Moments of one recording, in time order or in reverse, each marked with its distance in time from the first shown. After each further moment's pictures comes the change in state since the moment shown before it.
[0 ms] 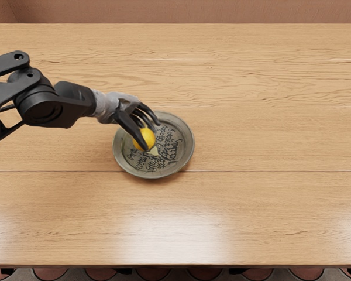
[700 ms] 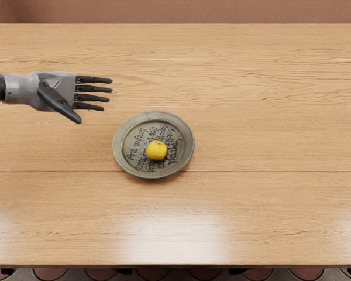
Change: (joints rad) left arm 0.194 0.316 -0.284 0.137 -0.505 -0.381 0.000; right arm 0.000 0.000 0.000 0.000 0.000 0.000 0.000
